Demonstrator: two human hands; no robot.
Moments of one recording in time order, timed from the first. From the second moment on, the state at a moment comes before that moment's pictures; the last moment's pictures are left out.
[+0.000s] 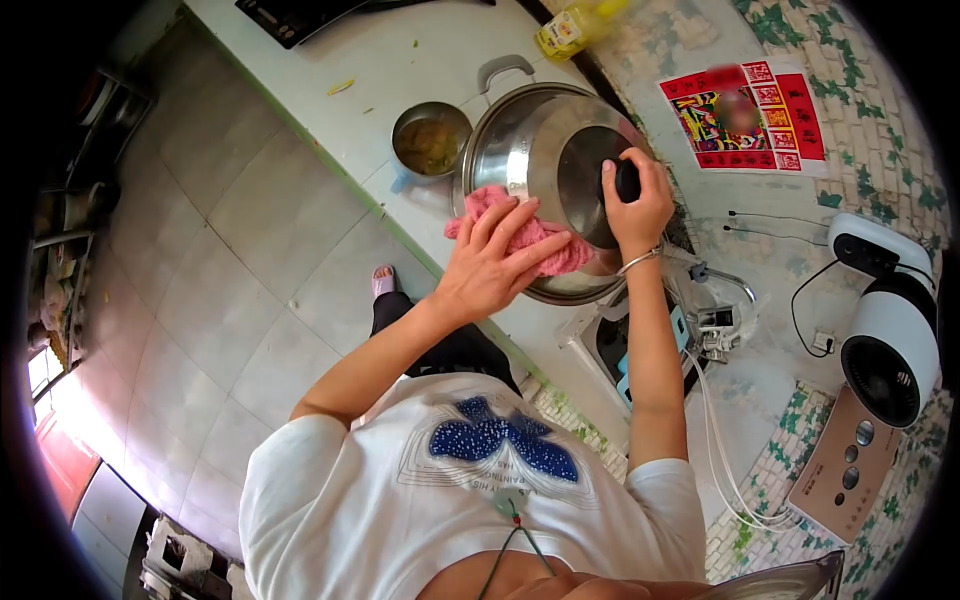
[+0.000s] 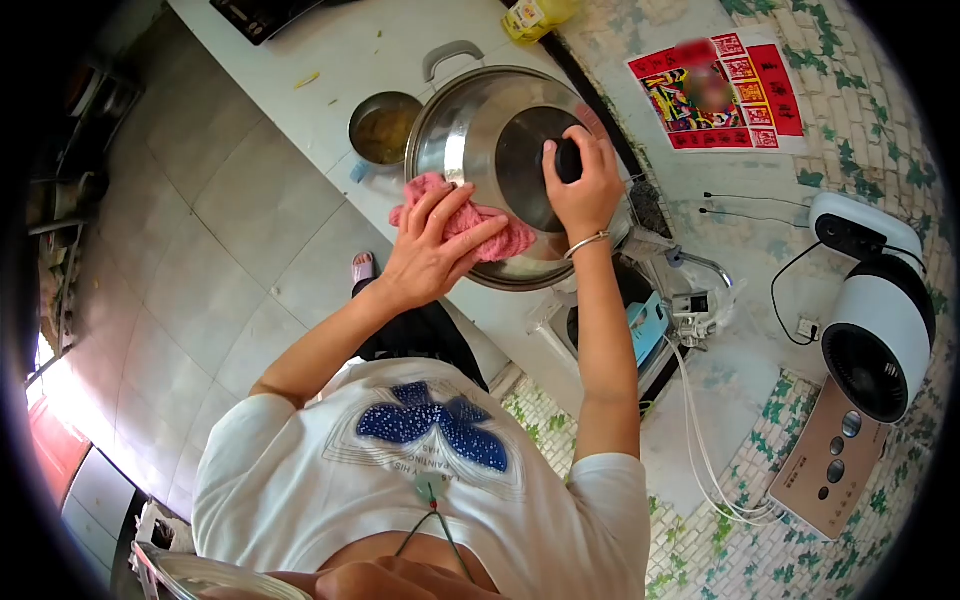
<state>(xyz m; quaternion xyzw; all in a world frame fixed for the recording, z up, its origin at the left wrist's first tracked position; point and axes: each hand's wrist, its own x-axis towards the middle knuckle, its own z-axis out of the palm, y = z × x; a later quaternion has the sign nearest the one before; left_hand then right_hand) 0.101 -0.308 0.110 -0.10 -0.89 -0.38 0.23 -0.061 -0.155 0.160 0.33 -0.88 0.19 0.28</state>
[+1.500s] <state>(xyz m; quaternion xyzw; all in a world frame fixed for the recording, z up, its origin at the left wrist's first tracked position) 0.058 0.052 0.112 -0.29 -0.84 -0.41 -0.18 0.149 0.210 0.078 -0.01 -0.89 0.43 0.10</state>
